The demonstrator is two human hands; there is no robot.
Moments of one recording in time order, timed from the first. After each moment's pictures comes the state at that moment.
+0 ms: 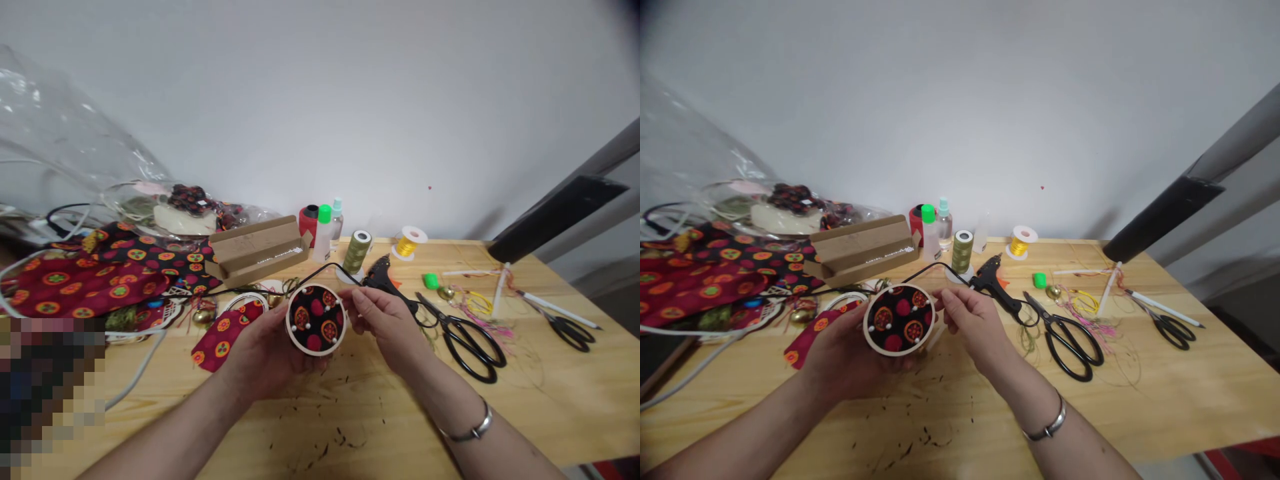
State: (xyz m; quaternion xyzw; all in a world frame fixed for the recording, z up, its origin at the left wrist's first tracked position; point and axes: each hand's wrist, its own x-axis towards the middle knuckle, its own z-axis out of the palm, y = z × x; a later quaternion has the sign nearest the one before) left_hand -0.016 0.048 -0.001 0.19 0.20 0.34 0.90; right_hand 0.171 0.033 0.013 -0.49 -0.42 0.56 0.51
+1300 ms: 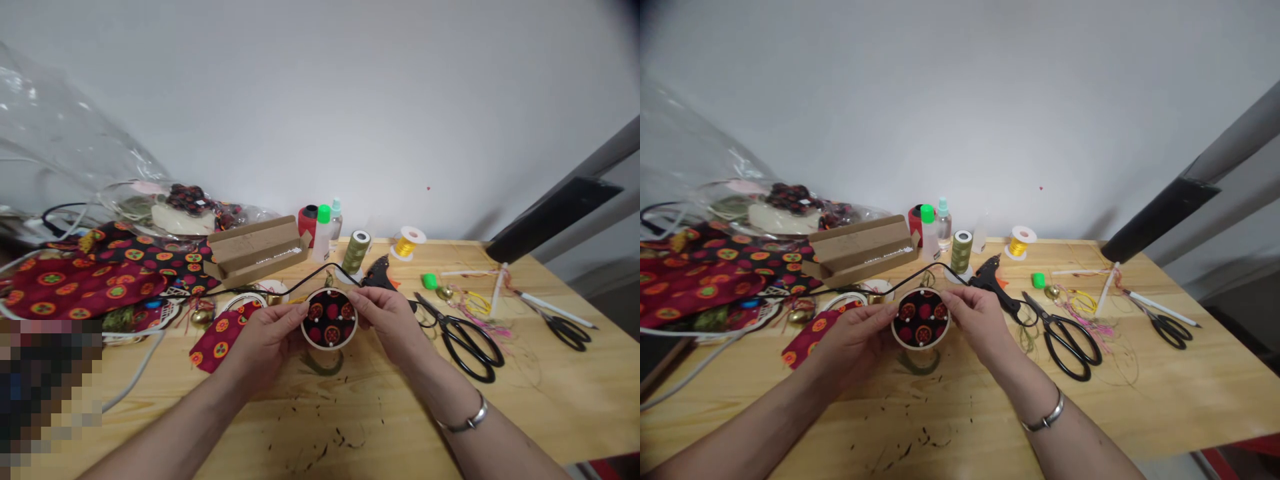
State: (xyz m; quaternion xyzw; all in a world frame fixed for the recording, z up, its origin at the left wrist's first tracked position) left_hand -0.008 0.055 -0.004 0.31 0.38 0.39 0.78; right_hand 0.176 0.040 0.011 -0.52 -0.44 0.53 0.50
